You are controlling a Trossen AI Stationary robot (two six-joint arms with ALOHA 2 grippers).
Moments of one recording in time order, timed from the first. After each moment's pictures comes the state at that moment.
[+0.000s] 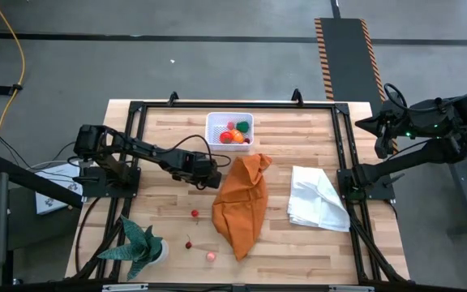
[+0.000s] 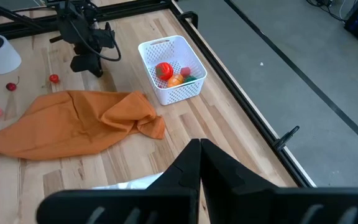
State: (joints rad) left arm 0.11 1.66 0.86 -0.50 -0.09 -1.32; right arm 0.14 0.78 1.64 -1.57 0.46 0.31
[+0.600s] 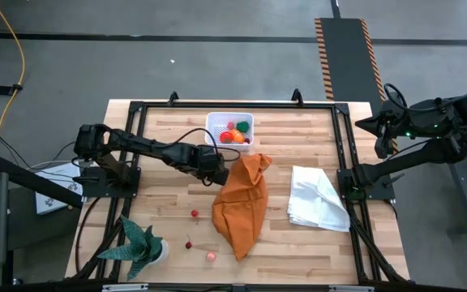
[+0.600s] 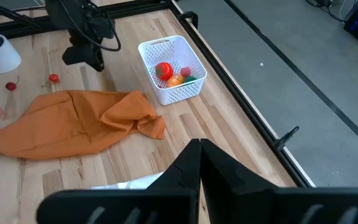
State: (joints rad) left arm 0.11 1.66 1.06 -0.67 -0.15 -1.20; right arm 0.14 0.78 1.64 -1.57 0.46 0.30
